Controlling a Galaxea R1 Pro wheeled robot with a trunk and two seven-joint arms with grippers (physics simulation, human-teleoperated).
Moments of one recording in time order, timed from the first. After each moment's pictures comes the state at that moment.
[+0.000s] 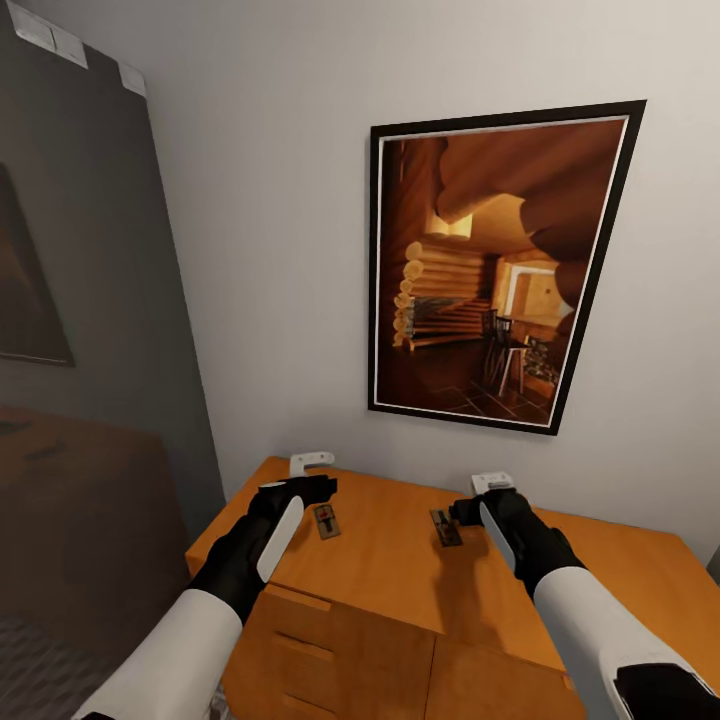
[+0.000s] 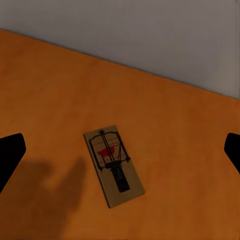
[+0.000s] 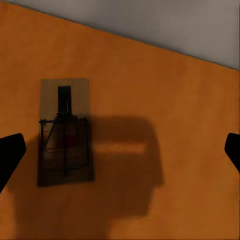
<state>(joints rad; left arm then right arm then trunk) -0.70 -0.16 -0.21 -0.91 0.32 0.56 0.28 -0.79 -0.02 0.07 -0.64 0.00 0.64 -0.06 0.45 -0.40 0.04</state>
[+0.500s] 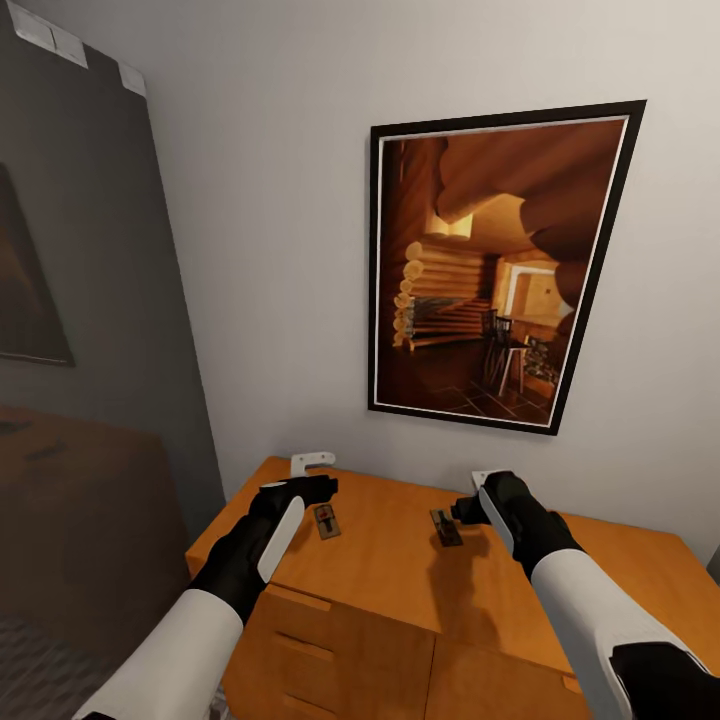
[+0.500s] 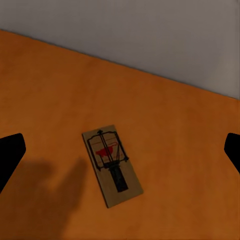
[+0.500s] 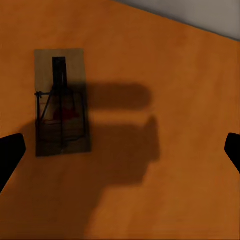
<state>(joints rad) -0.70 -0.17 -0.21 -0.91 0.32 0.56 0.28 -0.84 -0.02 0.07 -0.63 0.00 0.83 -0.06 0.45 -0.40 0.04</state>
